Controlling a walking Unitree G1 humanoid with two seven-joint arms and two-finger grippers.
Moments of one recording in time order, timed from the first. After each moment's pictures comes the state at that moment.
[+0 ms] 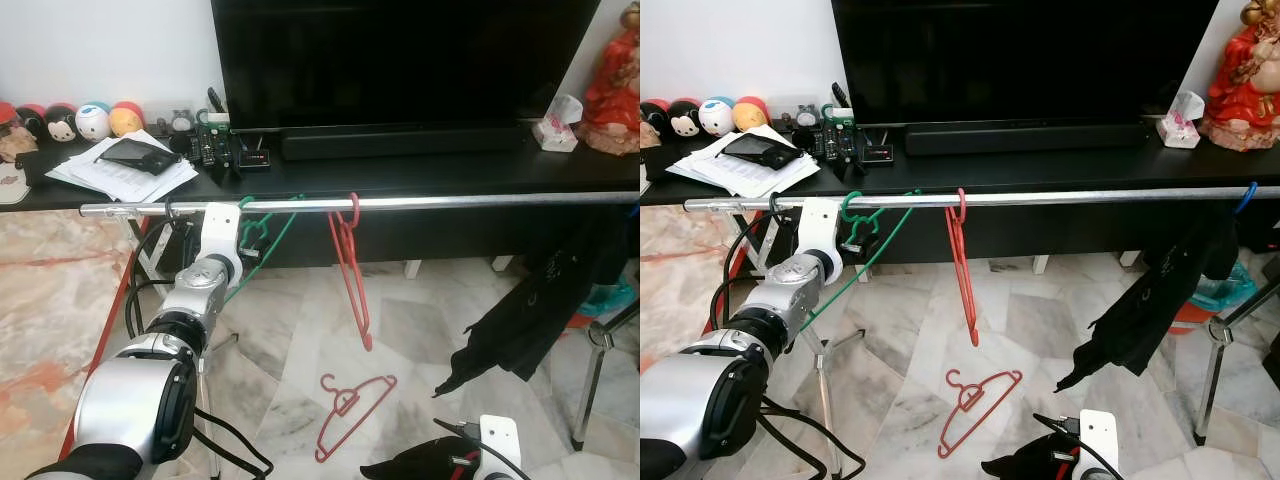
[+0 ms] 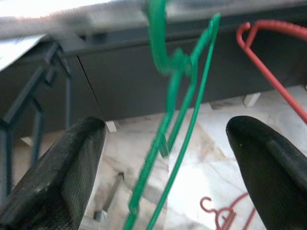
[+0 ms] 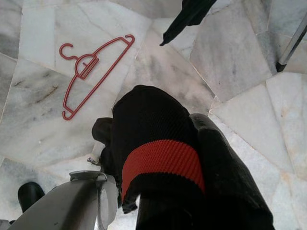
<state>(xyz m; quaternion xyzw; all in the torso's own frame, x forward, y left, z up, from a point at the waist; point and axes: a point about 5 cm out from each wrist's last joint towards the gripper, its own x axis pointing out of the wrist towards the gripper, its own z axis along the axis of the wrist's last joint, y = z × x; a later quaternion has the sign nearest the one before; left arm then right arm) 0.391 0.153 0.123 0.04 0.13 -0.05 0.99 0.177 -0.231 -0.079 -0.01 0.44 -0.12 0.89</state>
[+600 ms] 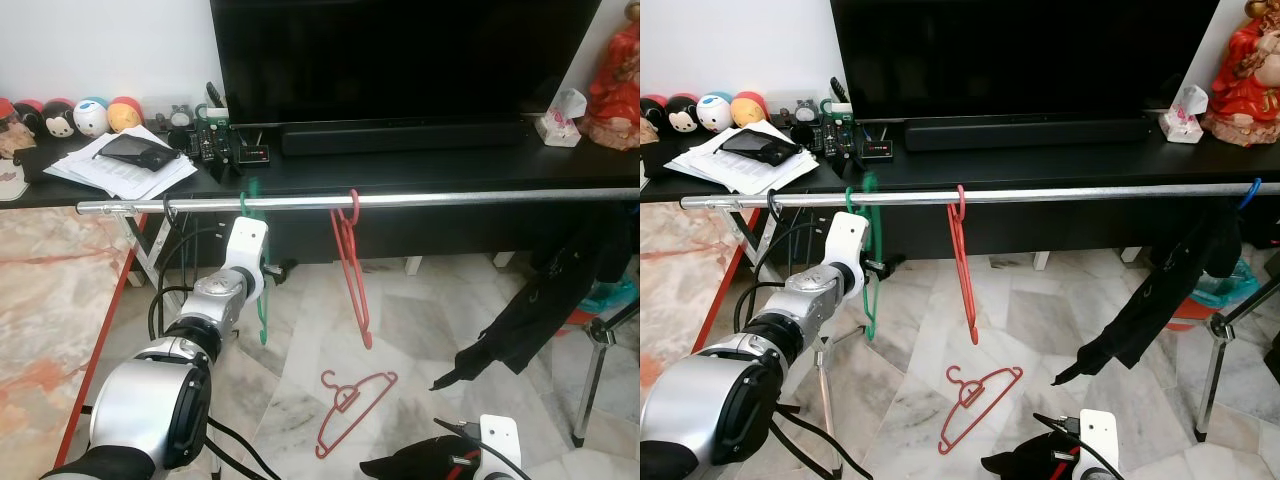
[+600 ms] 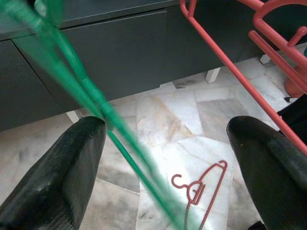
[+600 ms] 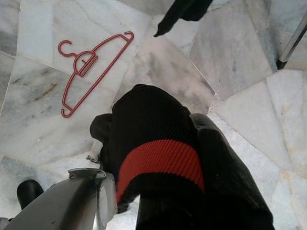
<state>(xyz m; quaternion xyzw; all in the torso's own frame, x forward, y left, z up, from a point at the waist) 0.386 0.126 0.114 0.04 0.17 -0.14 0.98 0.177 -0.231 -0.078 -0.01 0.44 -0.12 0.89</state>
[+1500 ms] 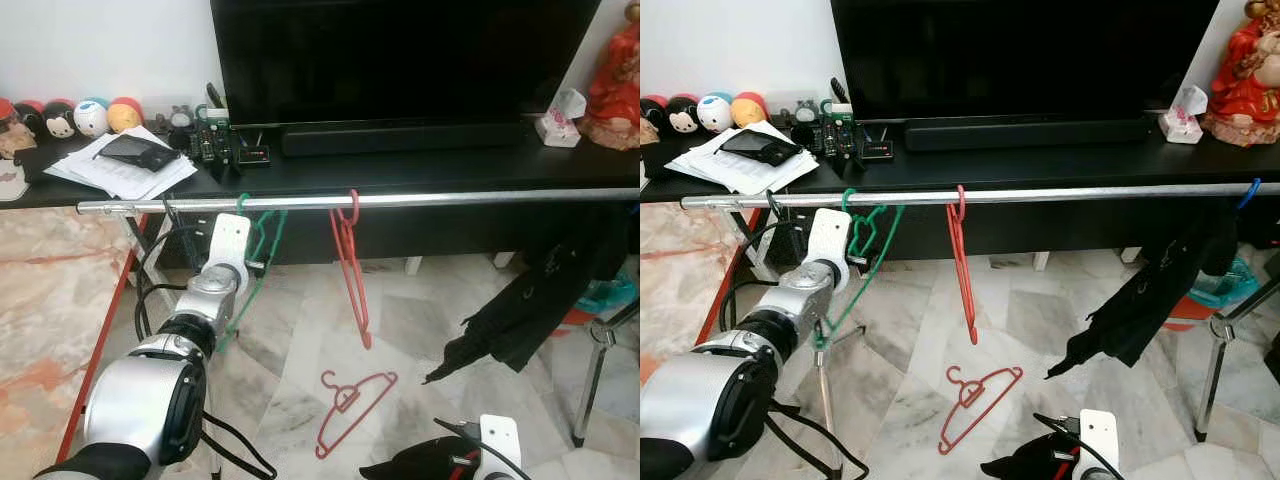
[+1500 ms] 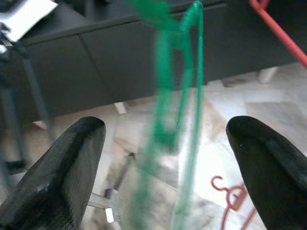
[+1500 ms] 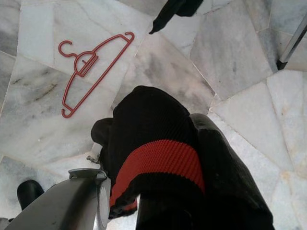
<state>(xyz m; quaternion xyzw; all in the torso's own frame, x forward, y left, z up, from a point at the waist) 0.388 0.142 0.115 0.08 0.17 -0.04 0.98 0.177 -0.231 -0.078 -0.01 0.44 -0.12 0.89</state>
